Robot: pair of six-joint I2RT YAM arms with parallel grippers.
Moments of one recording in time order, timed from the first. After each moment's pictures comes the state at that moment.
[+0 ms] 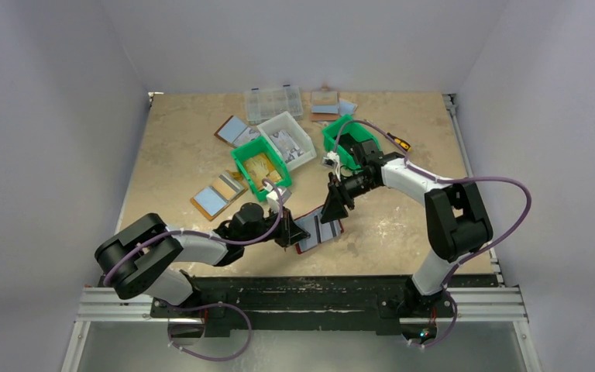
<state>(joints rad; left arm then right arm) -0.84 1.46 0.34 0.78 0.29 -0.64 0.37 1.71 1.07 -0.66 -1.09 -0.51</state>
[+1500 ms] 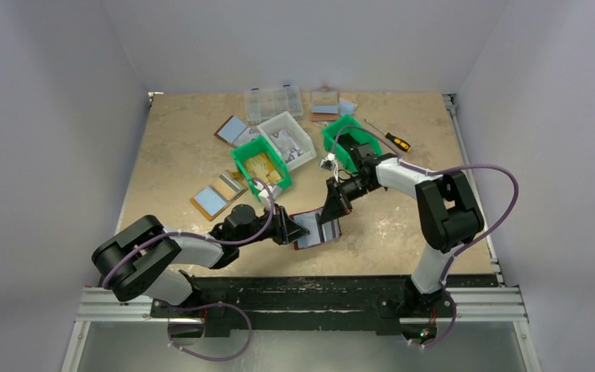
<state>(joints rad) -0.81 1.44 0.29 0.91 0.31 -0.76 0.37 1.79 1.08 -0.68 -1.20 -0.48</state>
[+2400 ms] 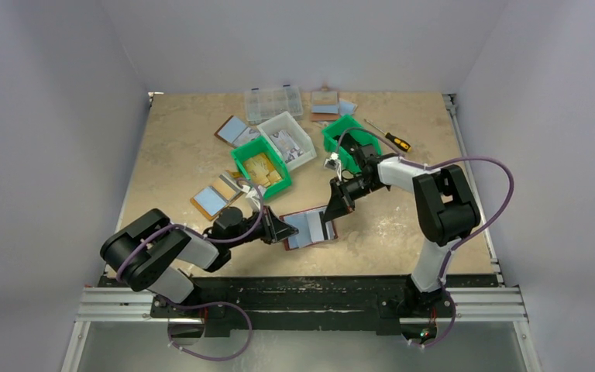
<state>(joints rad) -0.69 1.52 0.18 1.13 0.40 -0.89 0.33 1.84 1.08 -0.67 -1.17 -0.47</state>
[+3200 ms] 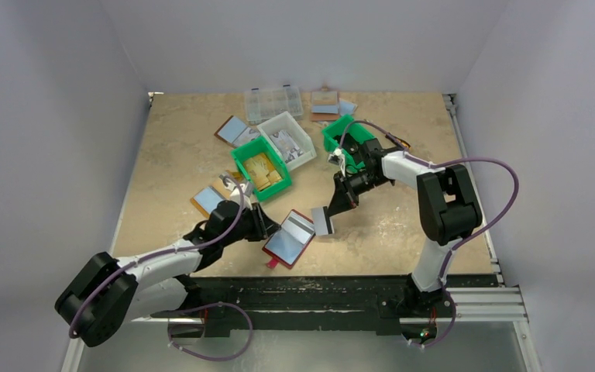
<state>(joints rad) -0.65 1.11 0.26 0.38 0.15 -0.80 0.29 1.85 1.14 -0.76 -1.12 -0.58</state>
